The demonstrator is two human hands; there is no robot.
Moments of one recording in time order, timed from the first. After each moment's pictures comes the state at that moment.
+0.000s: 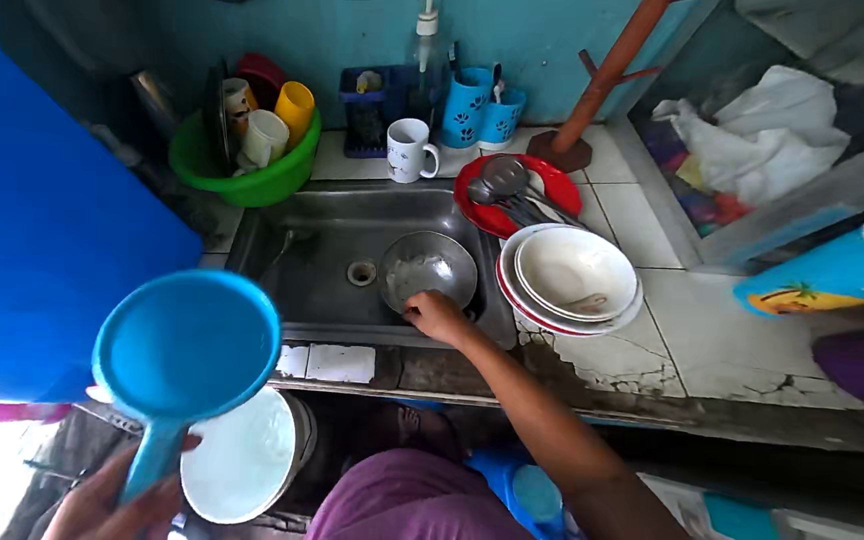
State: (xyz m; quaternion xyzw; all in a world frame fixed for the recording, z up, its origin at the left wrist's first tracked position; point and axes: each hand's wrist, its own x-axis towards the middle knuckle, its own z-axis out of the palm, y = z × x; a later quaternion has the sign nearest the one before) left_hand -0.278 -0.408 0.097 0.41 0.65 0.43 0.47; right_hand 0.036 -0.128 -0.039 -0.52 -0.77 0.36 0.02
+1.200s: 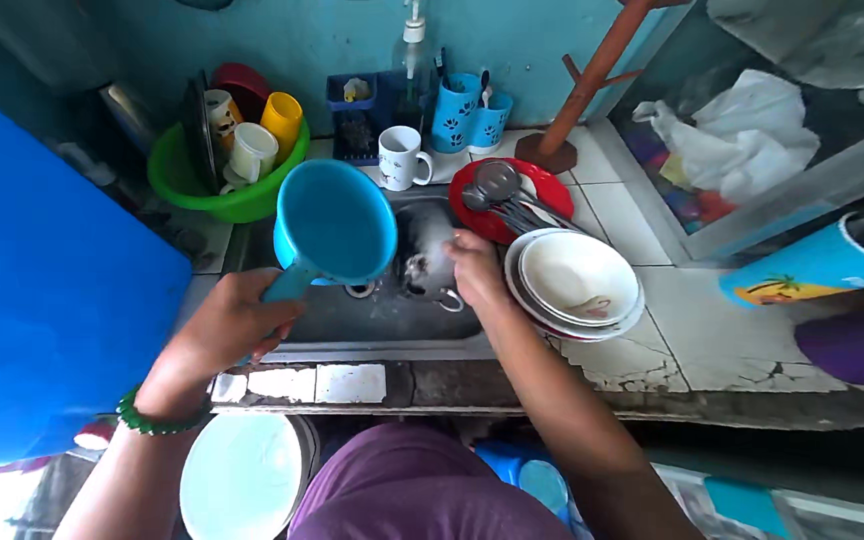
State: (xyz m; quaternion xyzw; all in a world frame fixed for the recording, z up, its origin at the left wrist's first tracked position) left_hand -0.247 -0.199 0.132 0.61 0.58 0.28 0.46; right_hand 0.043 -0.089 -0.009 -0.54 -0.47 0.45 0.54
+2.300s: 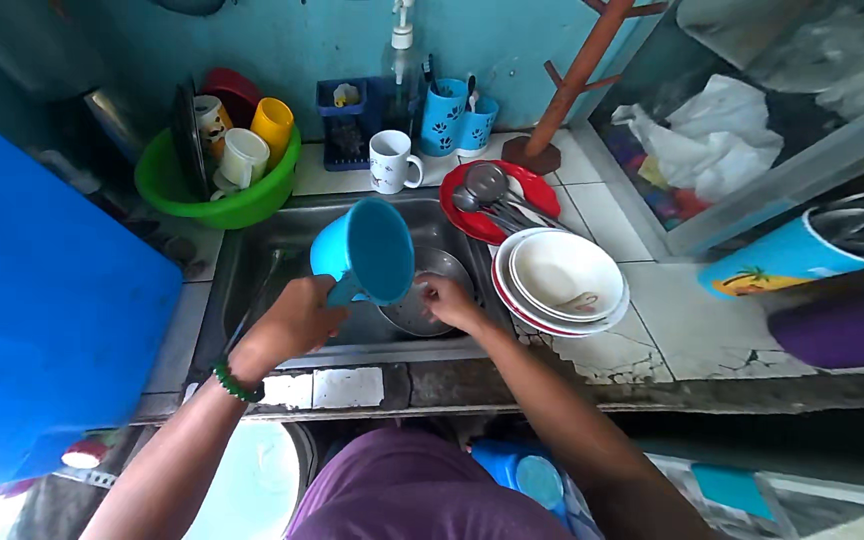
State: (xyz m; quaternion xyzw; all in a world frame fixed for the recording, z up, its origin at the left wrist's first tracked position) left_hand -0.201 -0.165 0.103 0.66 0.61 0.11 0.42; right_hand 0.048 -0.105 -0.034 -0.60 -0.63 0.46 0.15
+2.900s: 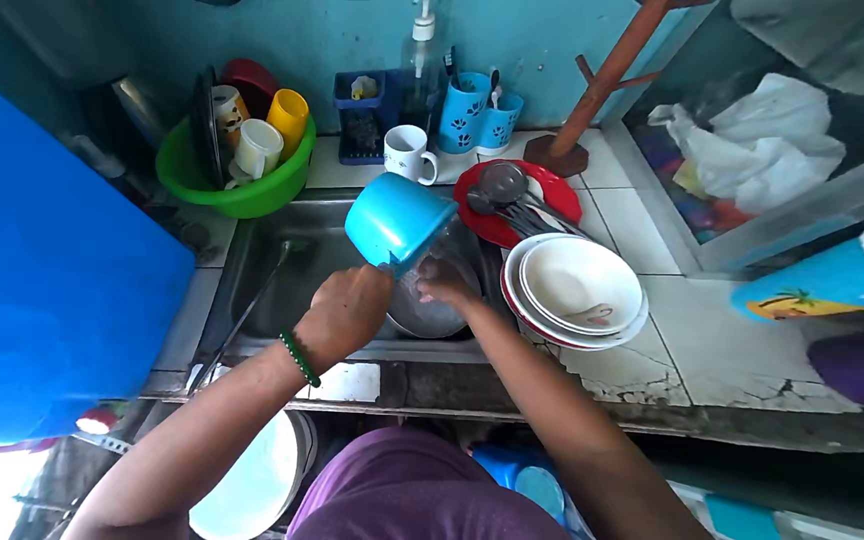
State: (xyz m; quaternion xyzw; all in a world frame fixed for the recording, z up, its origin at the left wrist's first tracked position) left_hand -0.122 -0.167 0.119 0.77 0.62 -0.12 0.11; right_hand 0.039 -0.064 -0.050 -0.61 -0.59 0.50 0.19
